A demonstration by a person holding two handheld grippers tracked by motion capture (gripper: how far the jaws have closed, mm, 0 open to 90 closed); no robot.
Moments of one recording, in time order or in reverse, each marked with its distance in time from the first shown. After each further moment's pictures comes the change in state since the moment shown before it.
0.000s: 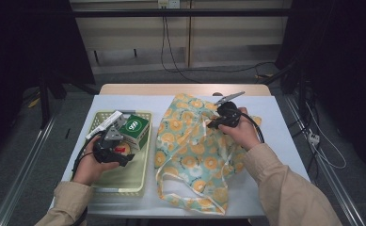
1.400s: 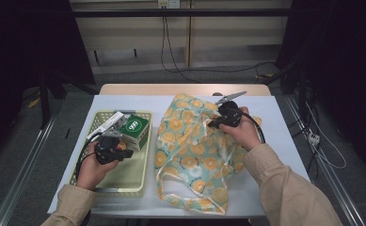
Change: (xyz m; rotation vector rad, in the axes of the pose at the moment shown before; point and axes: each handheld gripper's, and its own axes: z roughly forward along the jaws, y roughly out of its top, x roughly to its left) left arm -0.010 0.009 -0.016 0.017 -0.092 -0.172; right arm 0.001 0.001 -0.005 -0.019 0.004 0.005
